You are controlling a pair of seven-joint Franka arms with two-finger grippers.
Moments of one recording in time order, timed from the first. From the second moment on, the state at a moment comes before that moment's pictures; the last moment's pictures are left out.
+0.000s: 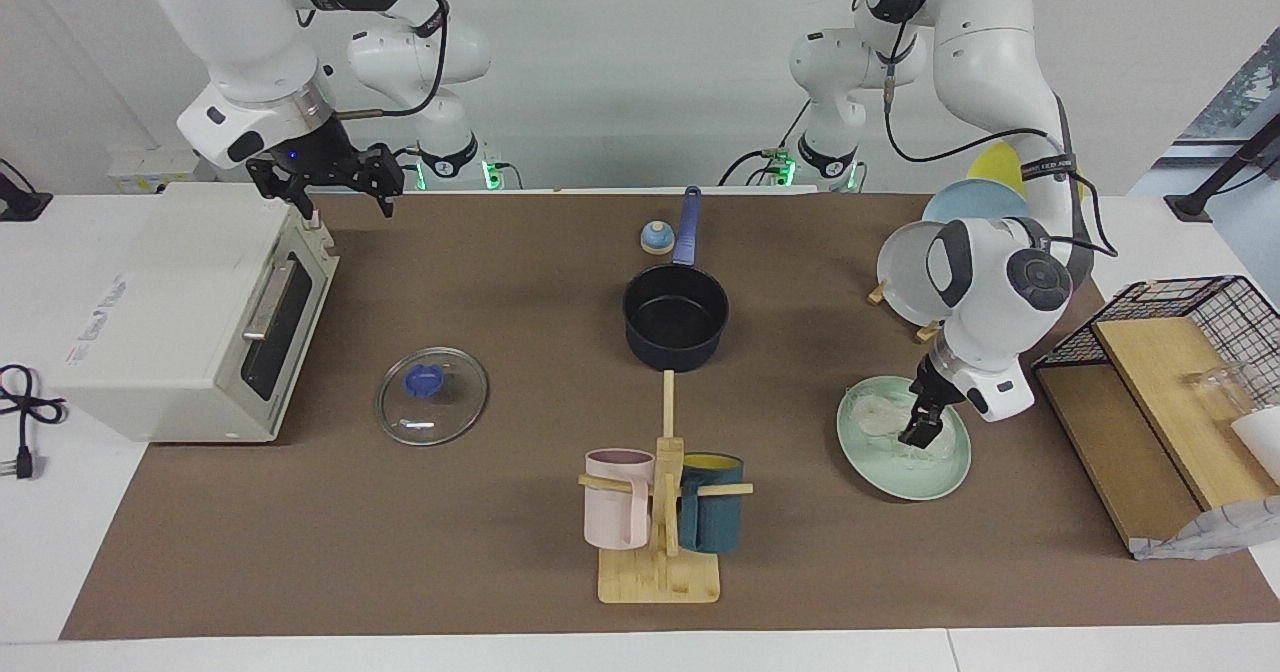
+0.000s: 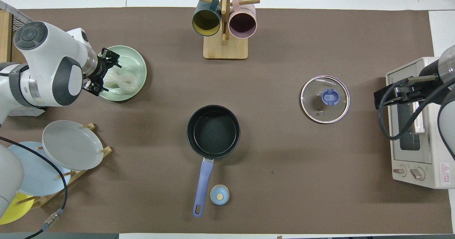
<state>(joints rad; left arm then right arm) -0.04 0.43 -0.08 -1.74 0.00 2.19 -1.15 0.15 0.02 -0.08 -1.53 -0.03 1.42 0.04</state>
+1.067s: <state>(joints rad) -0.08 0.43 -0.09 -1.67 0.08 2.17 -1.13 0.15 0.01 -0.08 -1.53 -0.03 1.42 0.04</state>
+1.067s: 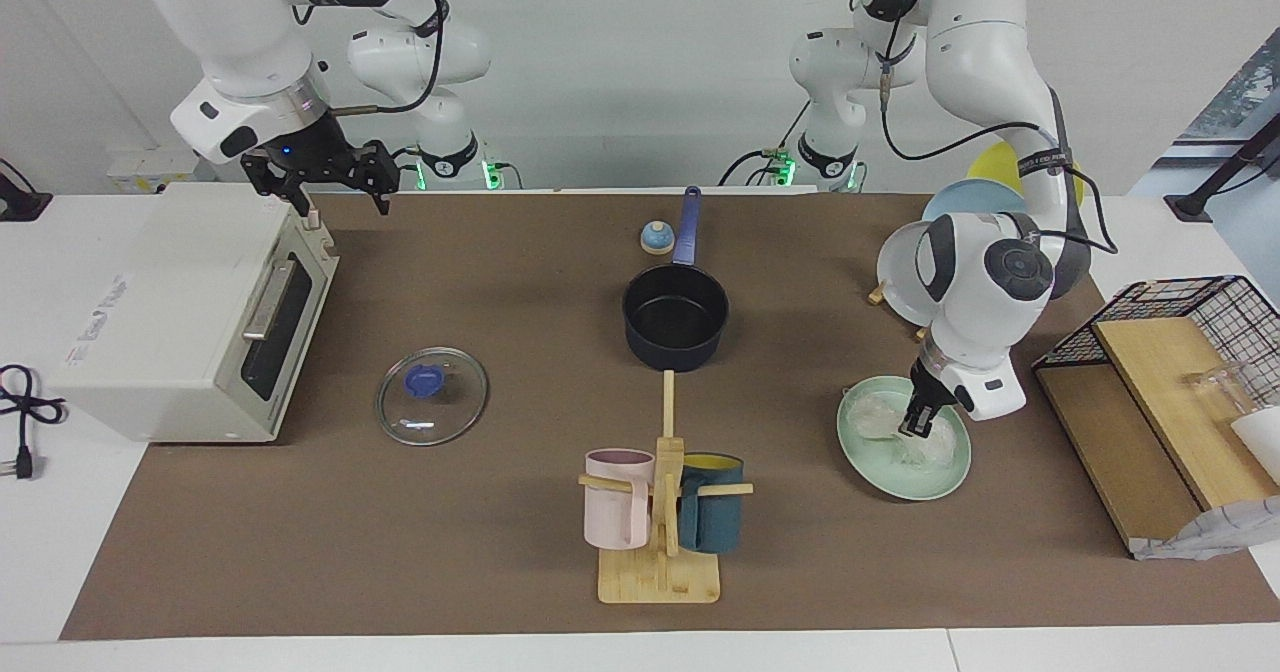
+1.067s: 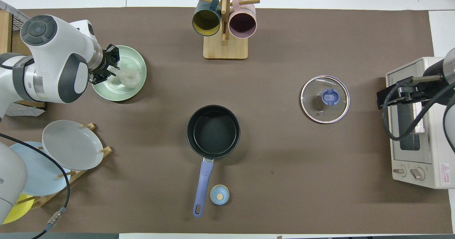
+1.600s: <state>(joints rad) -0.09 0.25 -0.24 -1.51 0.03 1.83 -1.10 0.15 0.01 -0.08 -1.53 -0.03 1.42 0.04</state>
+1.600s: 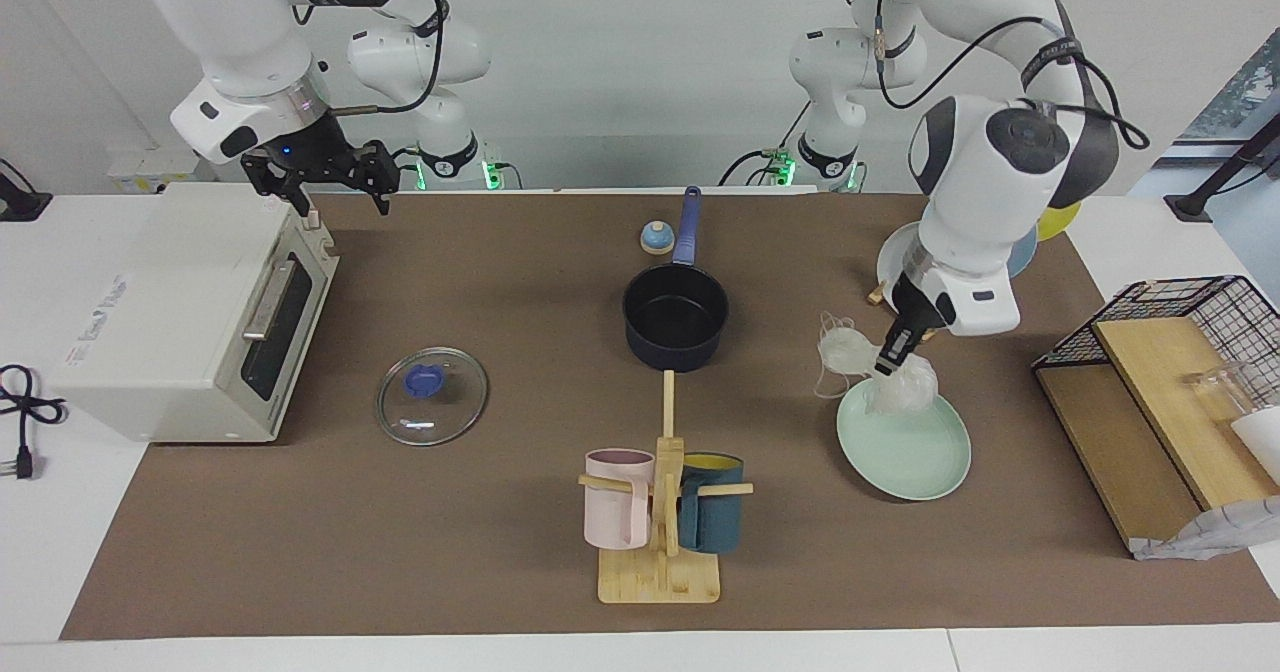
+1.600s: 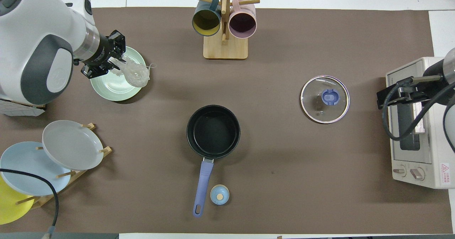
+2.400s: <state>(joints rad) -0.20 0.08 -0.48 -1.80 -0.15 1.87 -1.06 0.15 0.01 -0.08 -1.53 -0.03 1.42 0.04</state>
